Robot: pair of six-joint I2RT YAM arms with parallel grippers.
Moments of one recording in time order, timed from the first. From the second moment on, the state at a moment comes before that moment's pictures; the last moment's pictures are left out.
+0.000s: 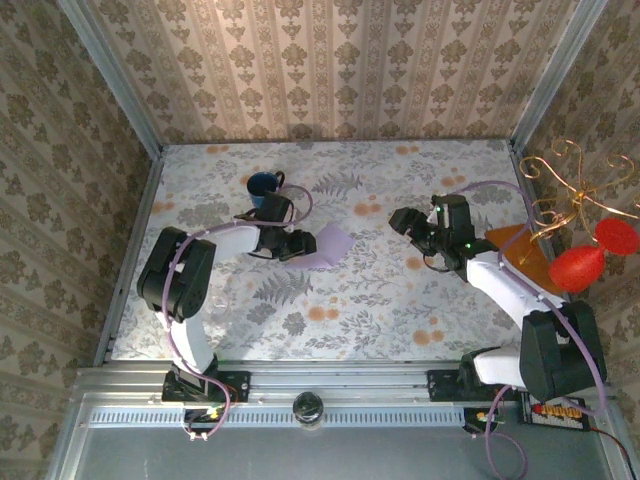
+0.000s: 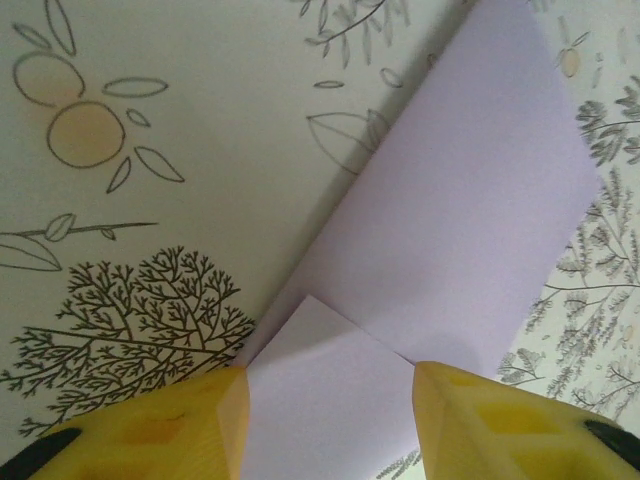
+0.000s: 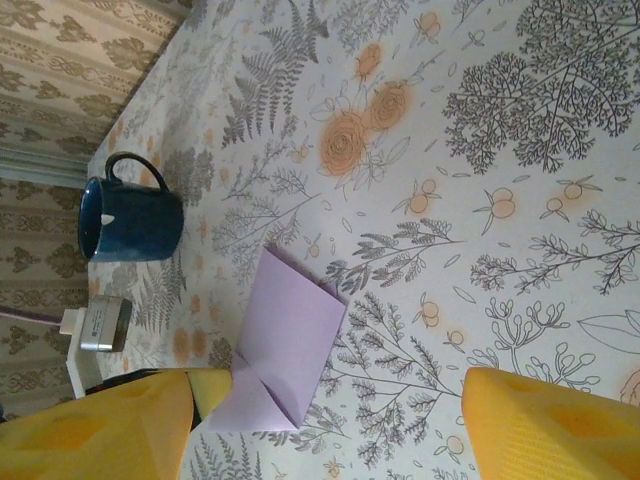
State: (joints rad) left arm -0.50 1.83 1.05 -0.31 0.39 -0.55; right arm 0.19 1.30 0.73 -0.08 -0.29 0.84
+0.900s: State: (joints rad) left arm -0.64 1.83 1.01 -0.25 0.38 -0.91; right arm 0.59 1.55 0.62 0.05 -0.27 1.23
